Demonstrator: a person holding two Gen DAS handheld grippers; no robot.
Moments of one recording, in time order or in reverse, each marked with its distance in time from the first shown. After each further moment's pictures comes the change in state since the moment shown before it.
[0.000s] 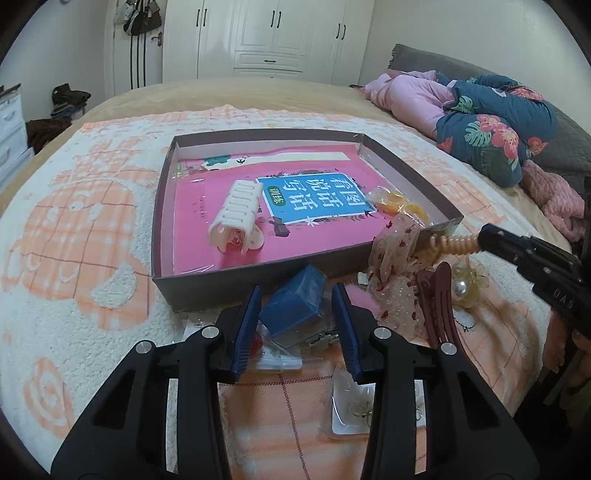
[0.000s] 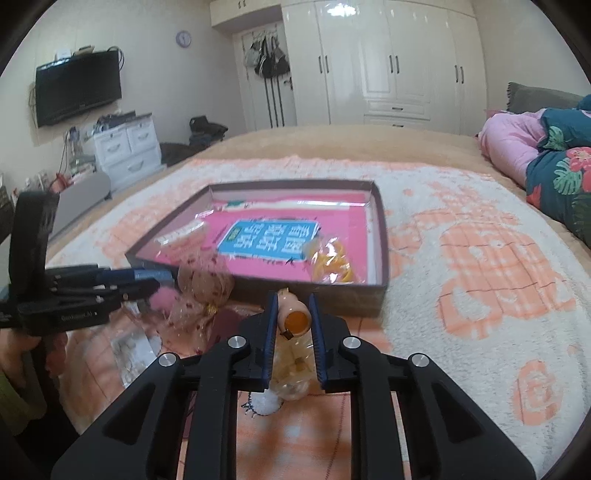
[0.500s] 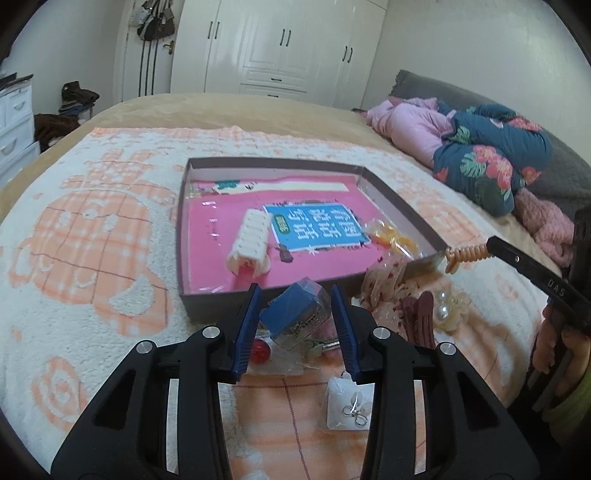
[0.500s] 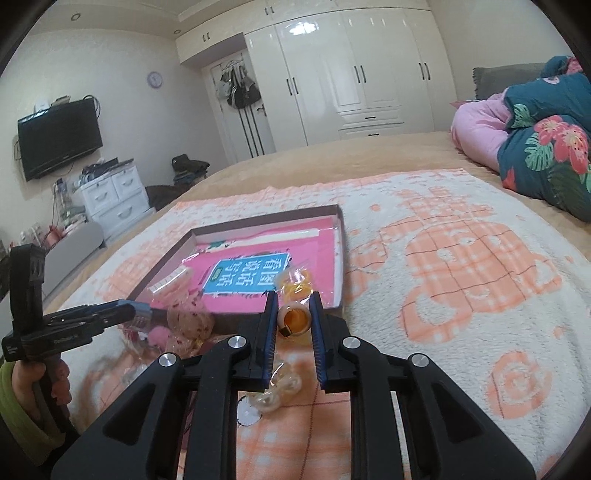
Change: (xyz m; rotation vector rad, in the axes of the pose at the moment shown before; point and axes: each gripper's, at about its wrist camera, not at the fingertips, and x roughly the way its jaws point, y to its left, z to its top) left arm -0.029 0.011 0.009 -0.066 -0.091 -0.024; right arm -0.028 -0.035 0.008 0.150 -0.096 -0.010
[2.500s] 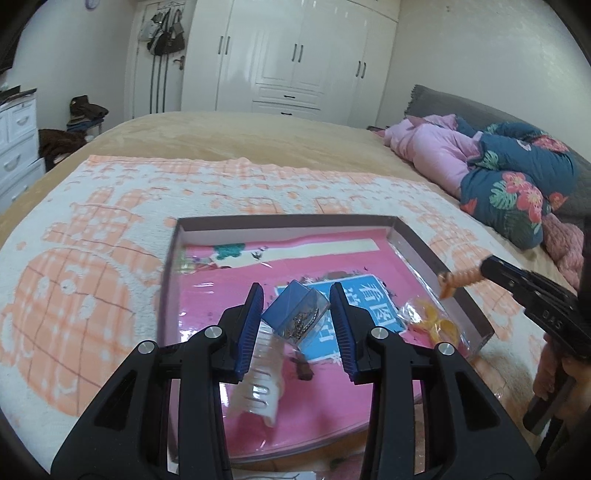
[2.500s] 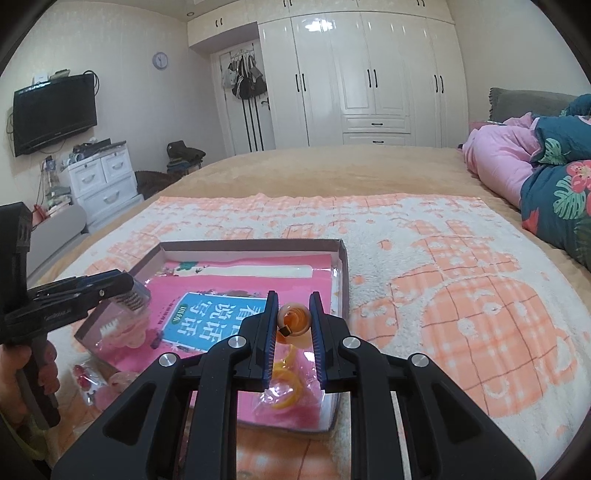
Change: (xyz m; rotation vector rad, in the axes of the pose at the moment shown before) left arm 0.068 0.005 0.071 0.009 -0.057 0.059; right arm 0.092 -0.001 0.056 -0.111 0.023 -0.046
